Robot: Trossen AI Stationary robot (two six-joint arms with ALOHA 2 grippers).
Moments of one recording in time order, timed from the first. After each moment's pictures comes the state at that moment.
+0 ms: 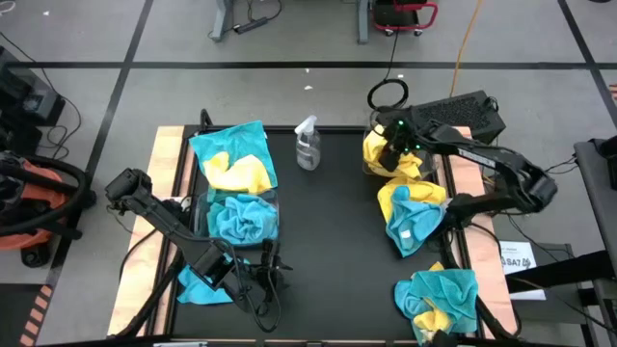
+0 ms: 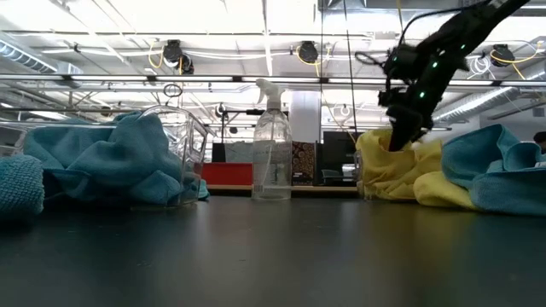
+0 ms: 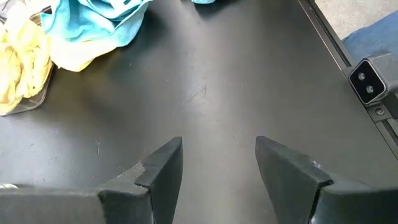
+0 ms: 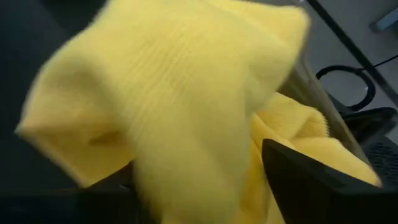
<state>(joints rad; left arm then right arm) -0.65 1.65 1.33 -0.56 -0.47 -0.15 -0.82 1.26 0.81 -0.52 0.02 -0.20</state>
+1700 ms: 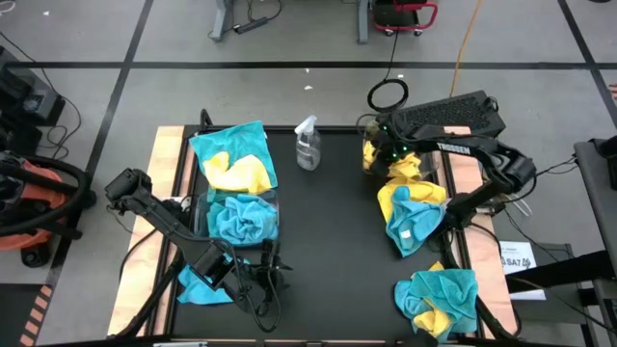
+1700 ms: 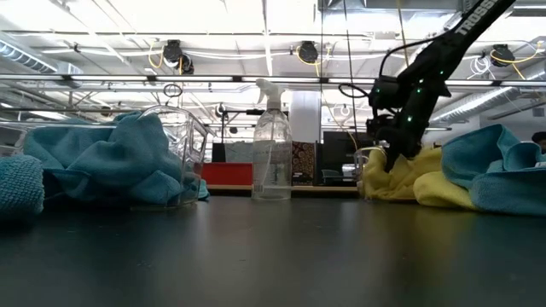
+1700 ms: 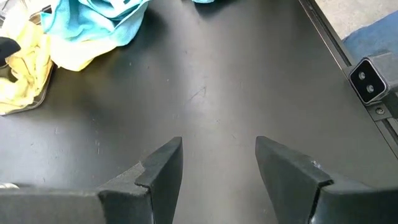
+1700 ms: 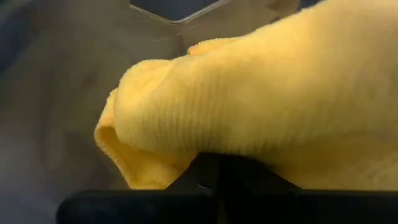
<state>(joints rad) -0.65 1.65 1.33 -0.56 -0.47 -0.15 -0.82 1.49 0.81 -0.47 -0.13 -0.17</state>
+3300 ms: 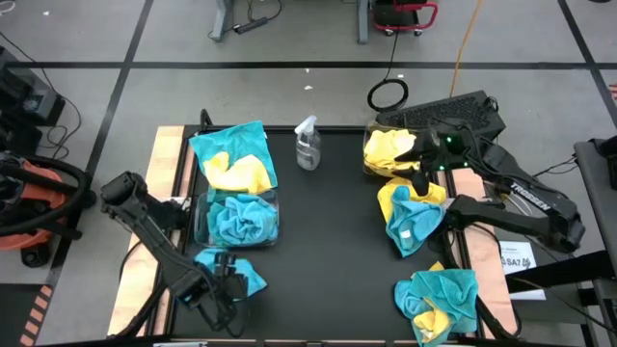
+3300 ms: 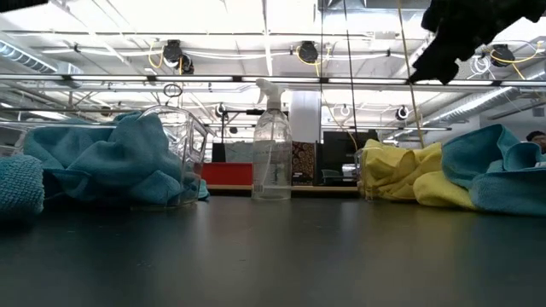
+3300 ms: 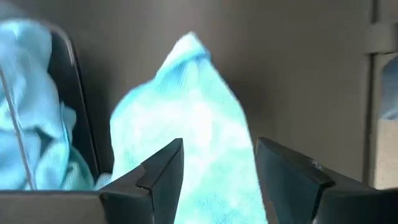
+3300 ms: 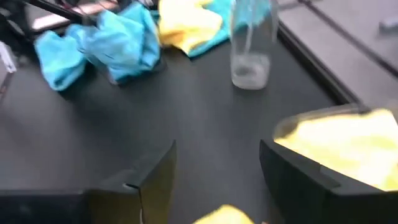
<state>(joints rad) -0.84 1.65 1.28 -1.06 -0.16 -0.78 -0.69 0.72 0.81 -0.72 -0.43 -0.12</state>
